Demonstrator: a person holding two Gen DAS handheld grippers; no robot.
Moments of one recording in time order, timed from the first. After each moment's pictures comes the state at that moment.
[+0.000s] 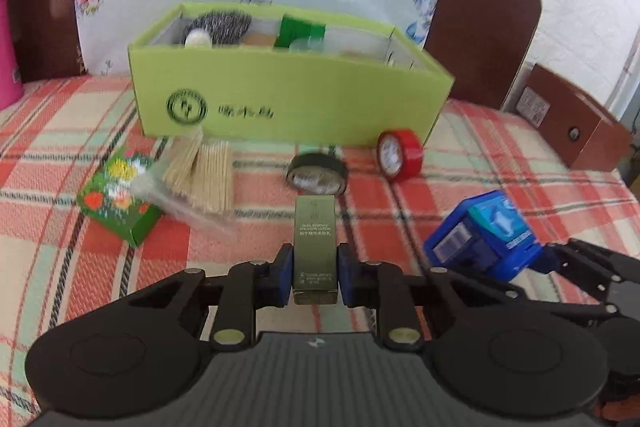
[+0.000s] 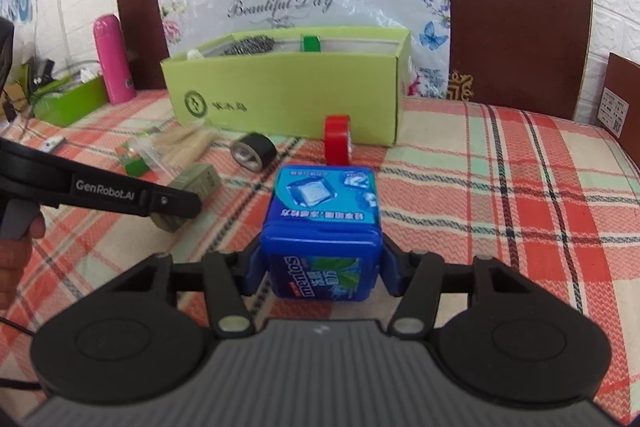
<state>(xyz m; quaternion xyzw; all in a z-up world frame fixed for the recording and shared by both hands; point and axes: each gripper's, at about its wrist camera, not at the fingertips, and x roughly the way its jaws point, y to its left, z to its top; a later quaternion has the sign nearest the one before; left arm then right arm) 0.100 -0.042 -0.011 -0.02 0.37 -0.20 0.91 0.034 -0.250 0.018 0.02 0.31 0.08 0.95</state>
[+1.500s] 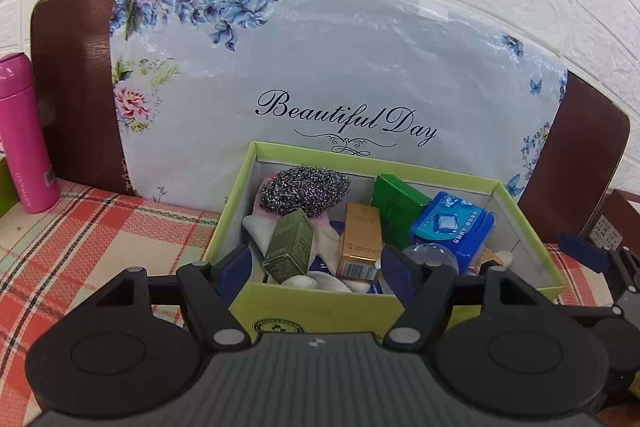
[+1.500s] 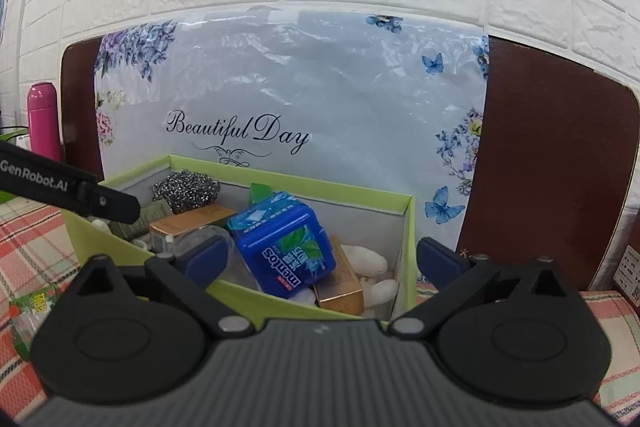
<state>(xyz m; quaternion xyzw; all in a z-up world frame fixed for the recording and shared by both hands) 0.216 -0.013 0.042 -0.04 0.28 -0.11 0.95 0.185 -0.230 0.047 -0.04 0.18 0.03 0.98</state>
